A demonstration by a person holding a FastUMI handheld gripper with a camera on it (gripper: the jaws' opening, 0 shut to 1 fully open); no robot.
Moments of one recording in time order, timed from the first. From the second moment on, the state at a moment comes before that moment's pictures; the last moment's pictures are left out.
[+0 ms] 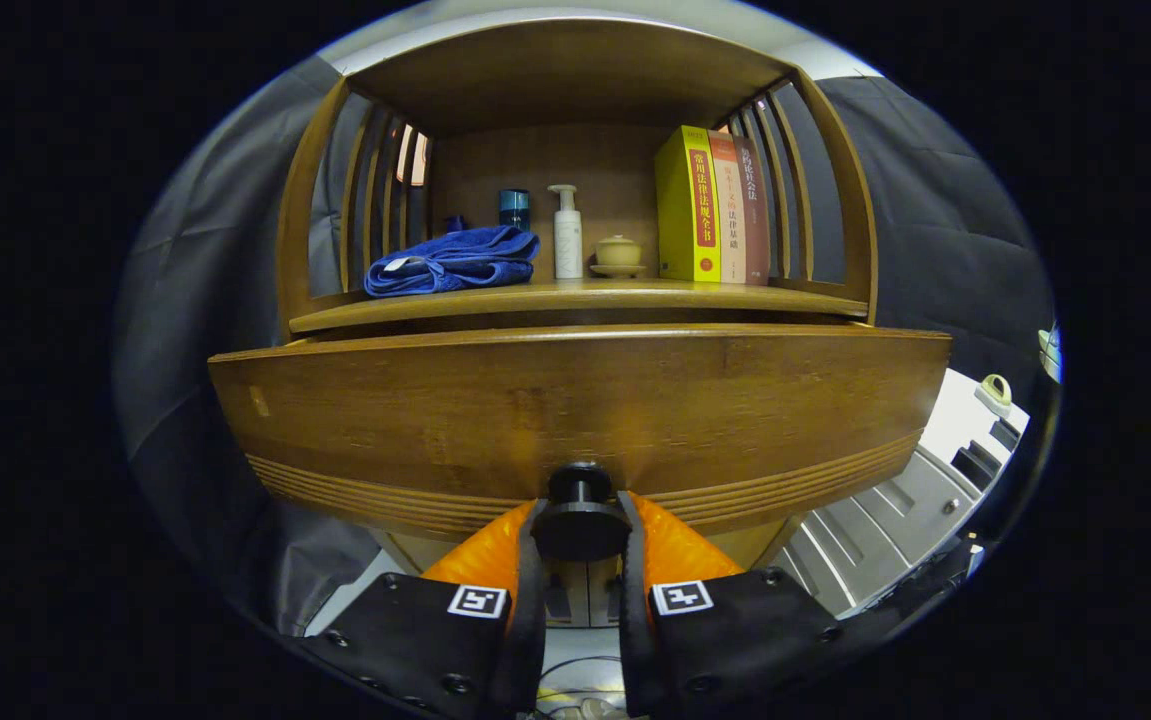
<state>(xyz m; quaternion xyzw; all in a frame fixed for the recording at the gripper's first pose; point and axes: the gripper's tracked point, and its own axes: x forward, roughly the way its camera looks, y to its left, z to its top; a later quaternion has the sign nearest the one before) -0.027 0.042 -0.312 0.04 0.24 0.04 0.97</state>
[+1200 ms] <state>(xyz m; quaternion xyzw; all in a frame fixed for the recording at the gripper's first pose) -0.074 0.036 -0.306 0.04 0.24 0.05 0.97</state>
